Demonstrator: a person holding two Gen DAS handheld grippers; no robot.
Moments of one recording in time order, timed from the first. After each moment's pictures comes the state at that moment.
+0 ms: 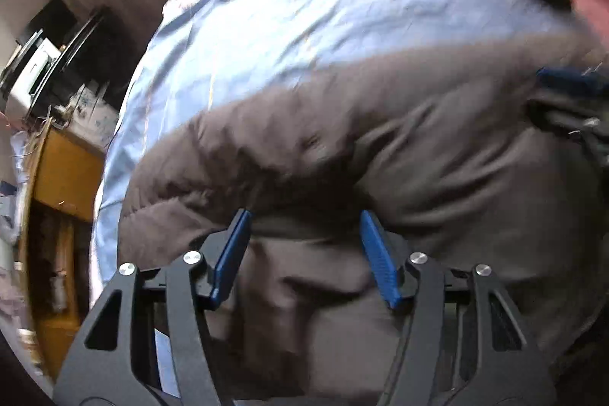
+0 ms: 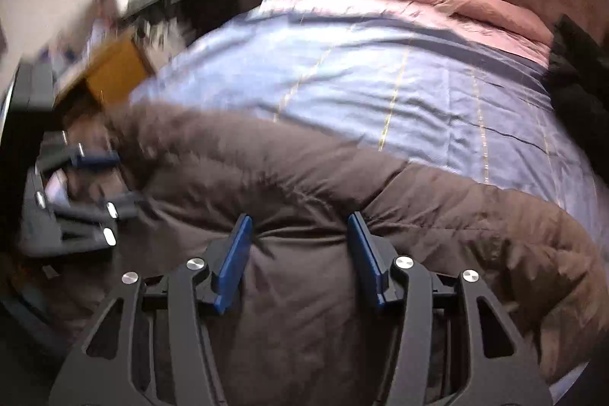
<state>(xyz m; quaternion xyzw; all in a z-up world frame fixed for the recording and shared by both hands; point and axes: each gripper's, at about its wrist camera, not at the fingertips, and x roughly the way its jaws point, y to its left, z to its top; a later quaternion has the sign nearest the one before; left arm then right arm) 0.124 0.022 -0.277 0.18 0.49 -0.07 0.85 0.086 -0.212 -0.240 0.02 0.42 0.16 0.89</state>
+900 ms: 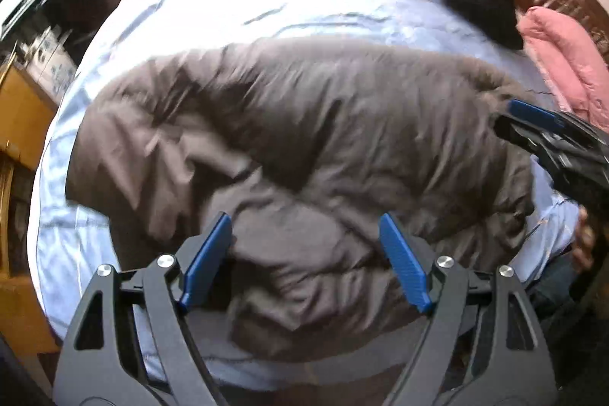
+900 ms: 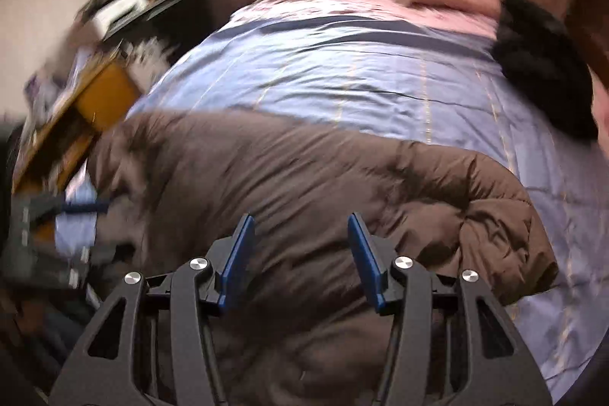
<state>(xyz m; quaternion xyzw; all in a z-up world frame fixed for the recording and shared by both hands) 0.062 0.025 -0.262 0.06 0.55 -0.12 0.82 0.028 -0.251 -0.207 0.01 0.45 0.12 0.89</state>
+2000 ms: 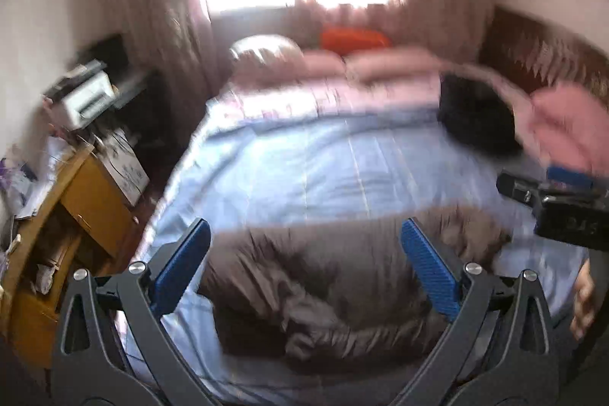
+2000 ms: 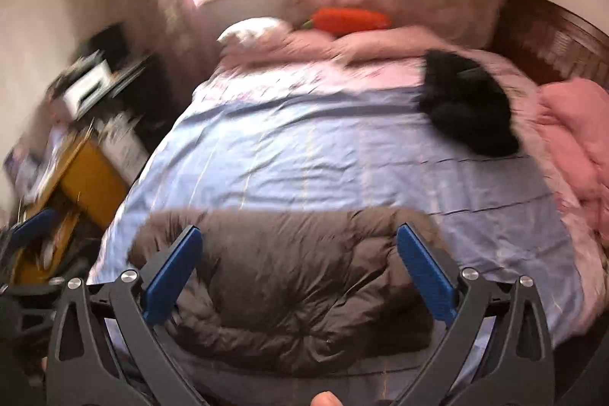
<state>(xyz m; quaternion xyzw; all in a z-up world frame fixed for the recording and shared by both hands) -0.014 -0.001 -0.012 0.07 0.30 -0.05 0.95 -0.016 -0.276 -0.005 0.10 0.36 -0.01 0.93</state>
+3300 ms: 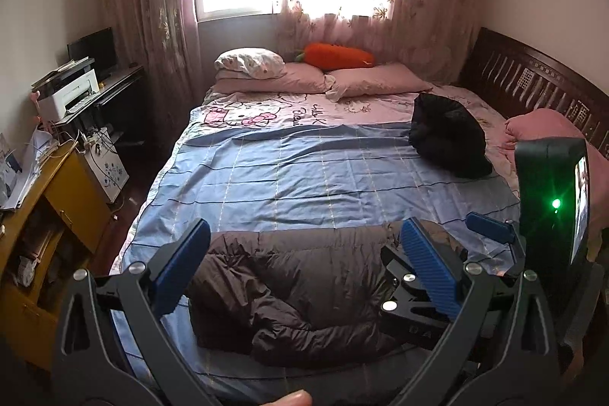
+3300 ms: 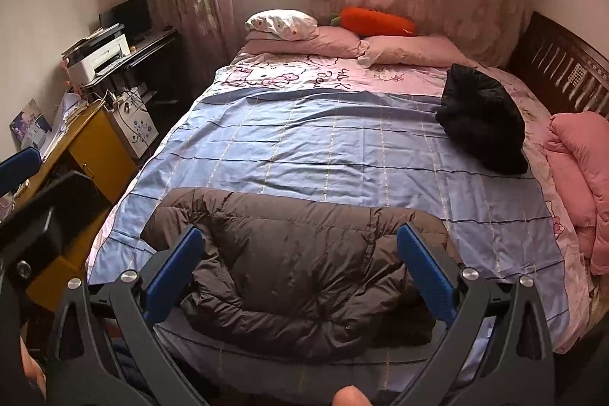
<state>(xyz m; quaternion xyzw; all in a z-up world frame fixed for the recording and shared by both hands) -0.032 -0.019 0.013 0.05 0.31 -0.09 0.95 -0.026 -0.210 -0.008 0.03 0.39 0.03 0.92</state>
